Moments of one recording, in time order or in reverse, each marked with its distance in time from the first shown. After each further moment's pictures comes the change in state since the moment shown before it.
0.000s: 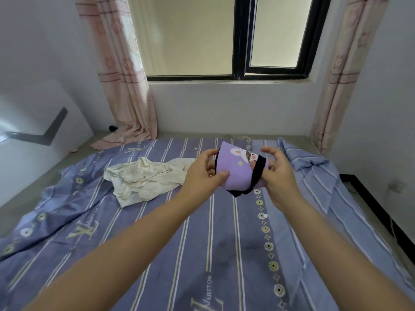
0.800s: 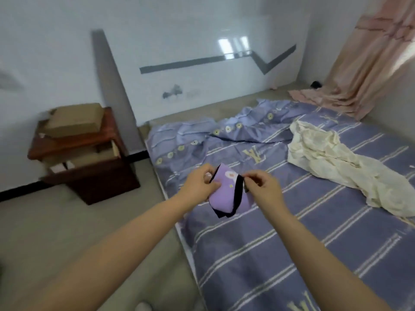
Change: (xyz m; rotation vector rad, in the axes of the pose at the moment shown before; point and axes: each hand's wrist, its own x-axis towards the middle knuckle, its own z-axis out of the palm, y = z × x) left_hand -0.311 -0.119 -0.254 0.075 0.775 -0.643; right_hand -0.190 0.091 0.356 -0.215 -1.010 0.109
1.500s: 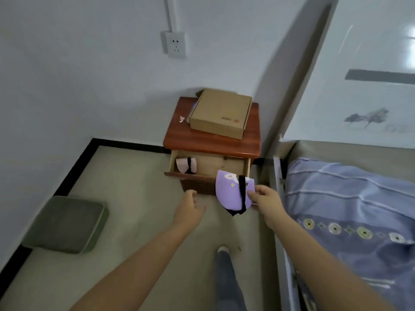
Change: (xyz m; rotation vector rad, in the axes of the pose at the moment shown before) left_hand 0.091 -0.324 -0.480 -0.105 0.644 -0.675; right_hand 0.252 -0.013 0.605 -0.063 -0.595 0.370
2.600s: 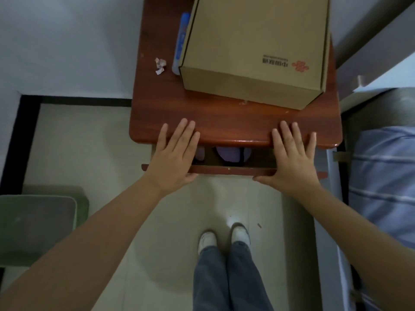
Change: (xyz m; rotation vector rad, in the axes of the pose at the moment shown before) left_hand 0.355 -0.043 -0.036 1.341 -0.022 0.831; right_hand 0.291 0.048 0.089 -1.355 0.045 -0.443
